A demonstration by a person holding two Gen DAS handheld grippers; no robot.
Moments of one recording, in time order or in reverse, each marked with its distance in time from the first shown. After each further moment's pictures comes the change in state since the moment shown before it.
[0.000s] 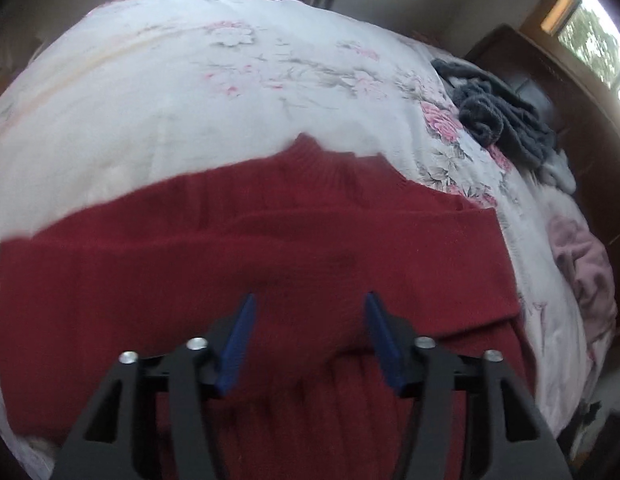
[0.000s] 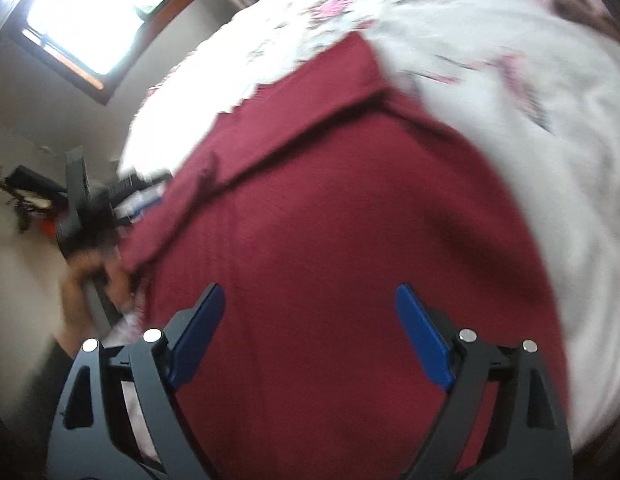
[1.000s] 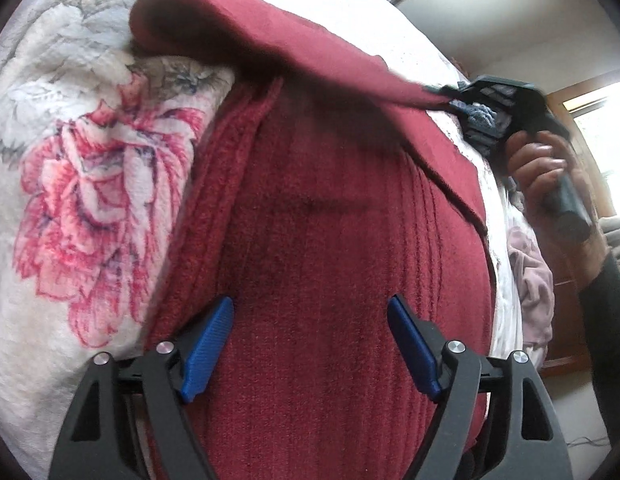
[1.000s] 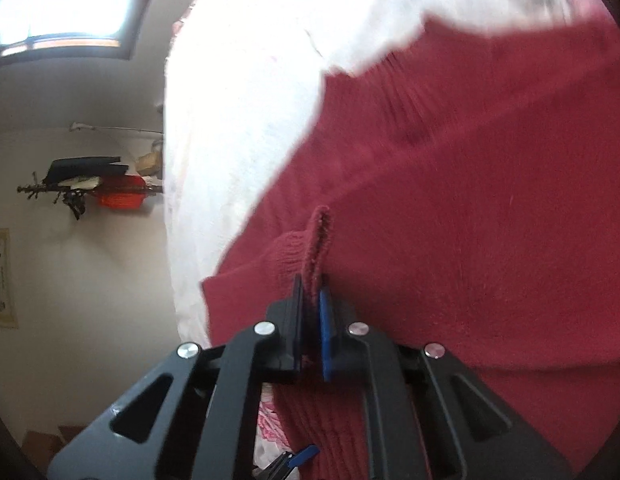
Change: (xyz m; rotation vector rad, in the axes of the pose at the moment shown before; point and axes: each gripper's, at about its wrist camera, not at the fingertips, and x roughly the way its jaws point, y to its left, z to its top) left arm -0.066 0.085 -0.180 -0.268 0.088 -0.128; right arm 0.197 0.139 0.186 0.066 0.393 0.257
